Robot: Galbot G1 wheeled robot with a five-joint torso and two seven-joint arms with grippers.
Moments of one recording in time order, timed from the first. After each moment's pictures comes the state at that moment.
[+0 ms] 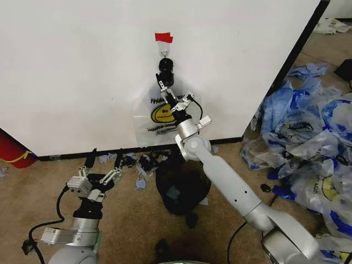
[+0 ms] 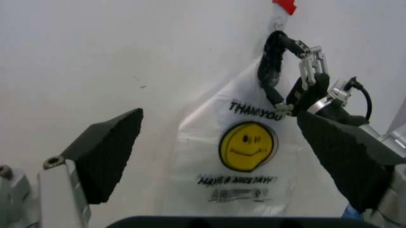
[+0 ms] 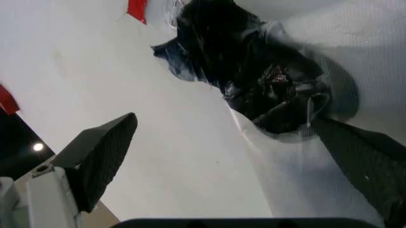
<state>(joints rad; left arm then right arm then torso) 1.65 -0.99 -0.44 -2.24 -0.57 -0.50 -0.17 -0.43 1.41 -0.14 1.35 1.47 0.26 -0.36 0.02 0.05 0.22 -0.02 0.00</state>
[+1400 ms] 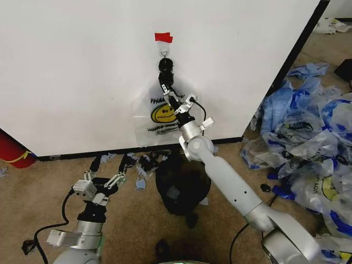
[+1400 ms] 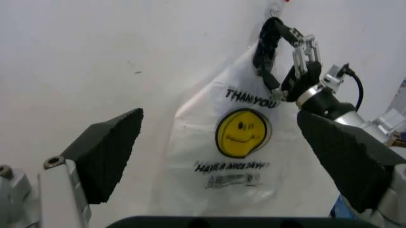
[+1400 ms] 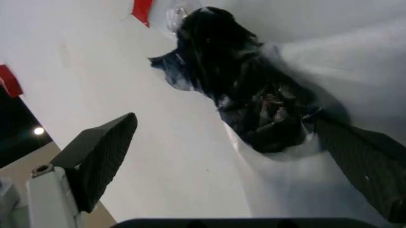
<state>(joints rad) 1.67 -1.00 -0.42 -2.22 -0.57 -0.50 -0.15 -0.40 1.43 -0.11 1.27 1.40 0.27 -0.45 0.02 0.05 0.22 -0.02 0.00</state>
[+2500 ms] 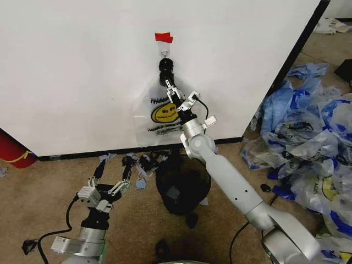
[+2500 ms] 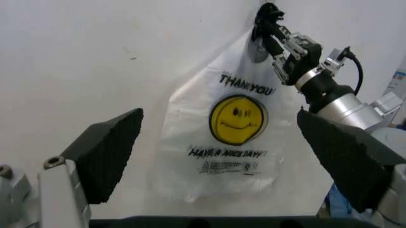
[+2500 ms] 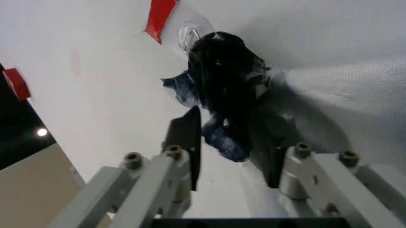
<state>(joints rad) 1.70 -1.02 -0.41 -2.21 -0.54 -0.52 -0.13 -0.41 1.42 -0.10 1.28 1.39 0.29 -0.47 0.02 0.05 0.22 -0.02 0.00</state>
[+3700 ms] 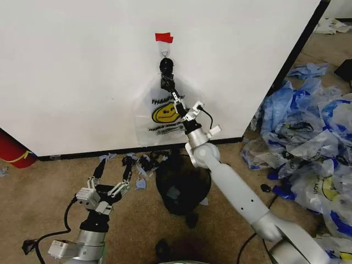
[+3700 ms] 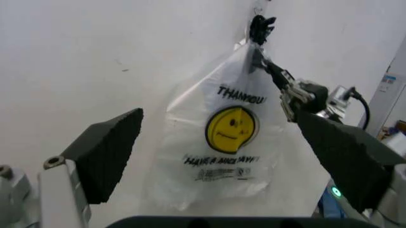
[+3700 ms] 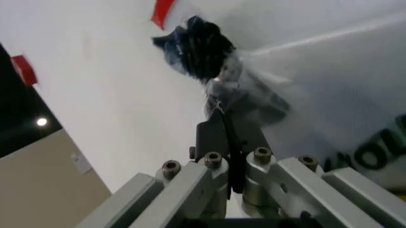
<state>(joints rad) 1.72 -1.01 -0.41 -2.25 -0.52 -0.52 -0.13 -0.53 1.32 -0.10 1.37 1.40 0.30 -0.53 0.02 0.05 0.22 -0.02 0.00</state>
